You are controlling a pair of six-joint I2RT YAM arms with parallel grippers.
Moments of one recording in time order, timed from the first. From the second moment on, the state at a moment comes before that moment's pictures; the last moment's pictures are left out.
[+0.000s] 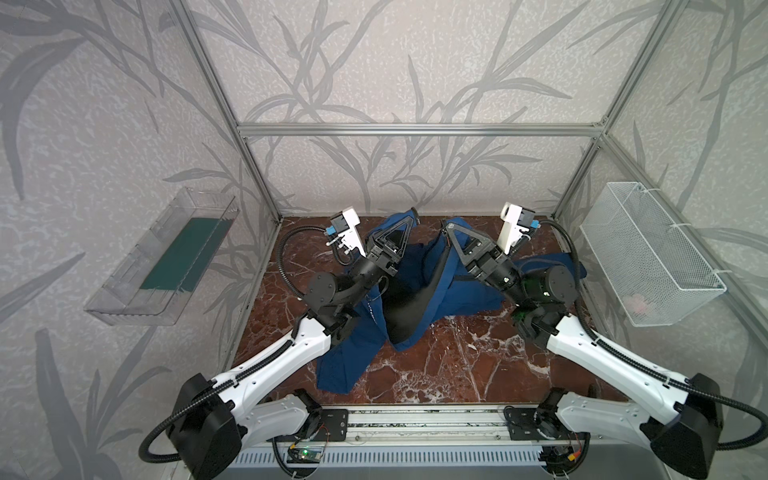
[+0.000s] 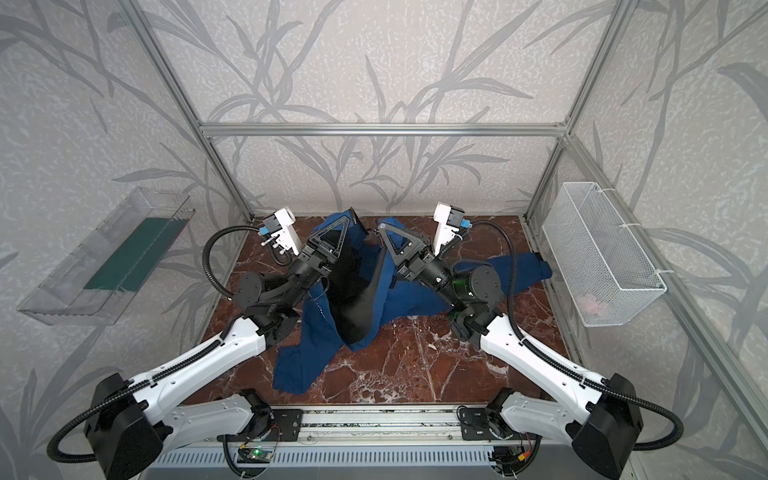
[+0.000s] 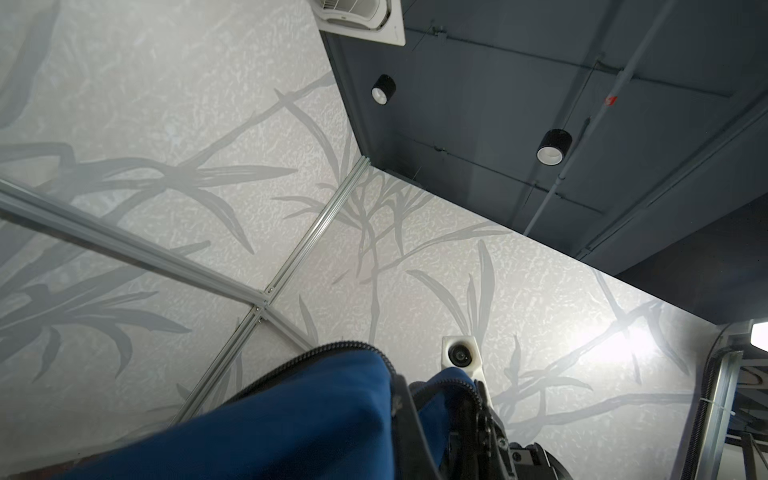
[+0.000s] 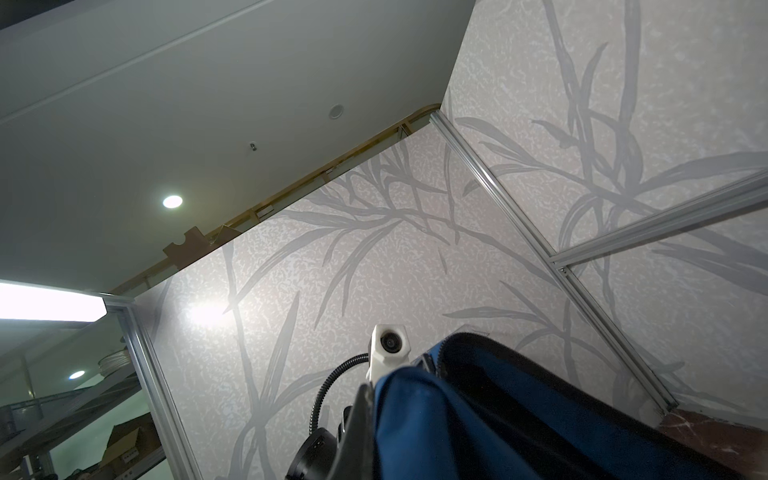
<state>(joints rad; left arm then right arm) -0.67 1.16 0.85 1.00 0.15 -0.83 0.75 1.16 0.95 0.88 -0.28 0.91</state>
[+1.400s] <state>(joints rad) -0.68 1.36 1.08 1.20 0.23 -0.76 0.75 1.39 1.15 1.13 -0.25 0.97</state>
